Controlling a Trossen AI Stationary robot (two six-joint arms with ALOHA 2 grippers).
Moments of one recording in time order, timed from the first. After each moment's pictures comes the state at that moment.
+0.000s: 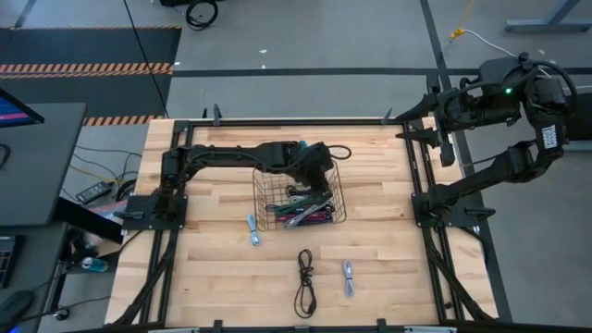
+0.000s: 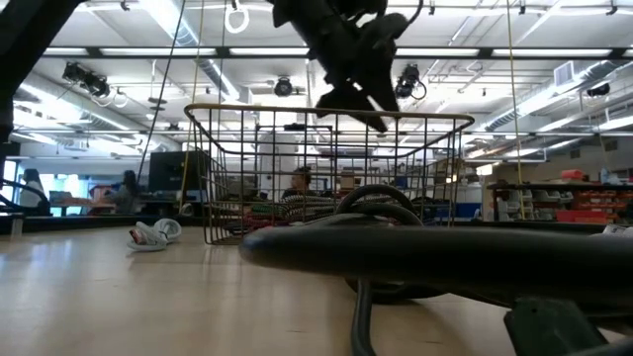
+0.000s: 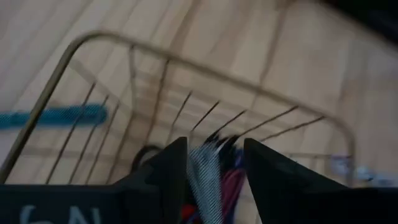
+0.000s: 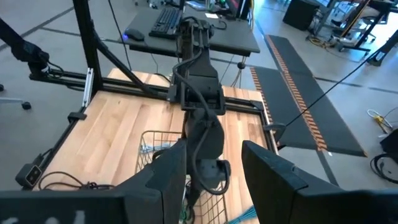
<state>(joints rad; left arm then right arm) 0.11 2.03 1.79 -0.64 0.04 -0.35 -0.09 1.19 2.11 -1.29 -0.08 -0.21</state>
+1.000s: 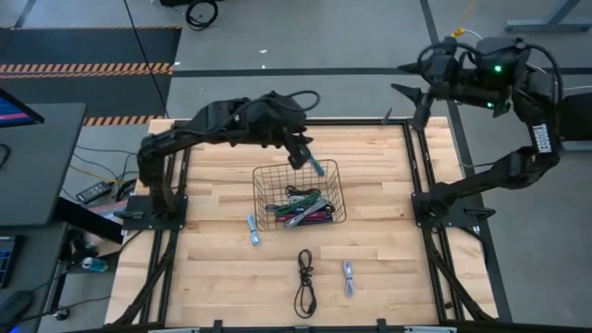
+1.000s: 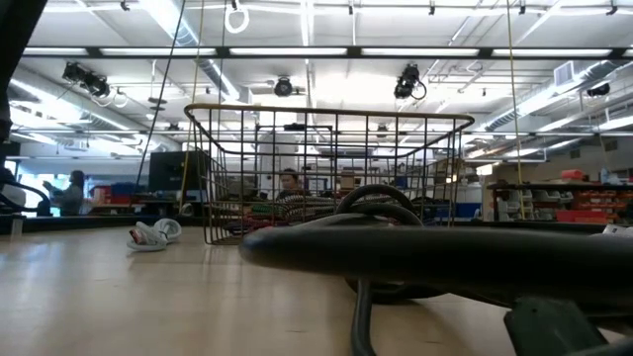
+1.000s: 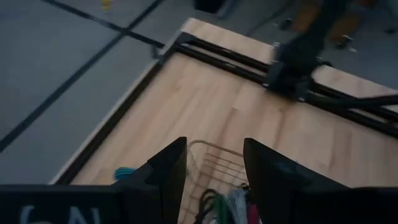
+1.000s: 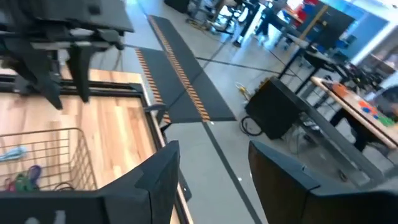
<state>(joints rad) 0.11 1.86 2.30 -1.09 -0.25 -0.26 -0.36 1.23 2.11 -1.18 0.19 -0.36</state>
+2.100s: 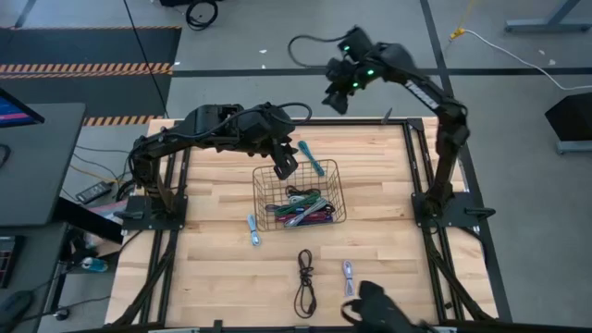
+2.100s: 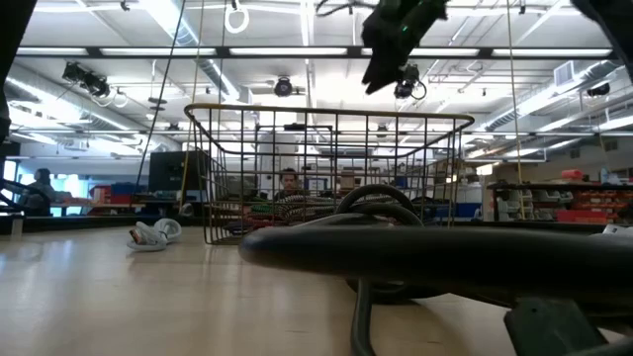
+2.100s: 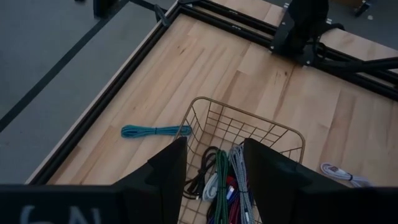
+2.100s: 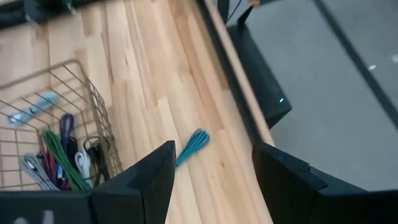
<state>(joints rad) 0.07 1.81 2.30 -1.27 -0.28 -0.33 -0.75 1.84 2.11 -1.18 -0.35 -0.31</state>
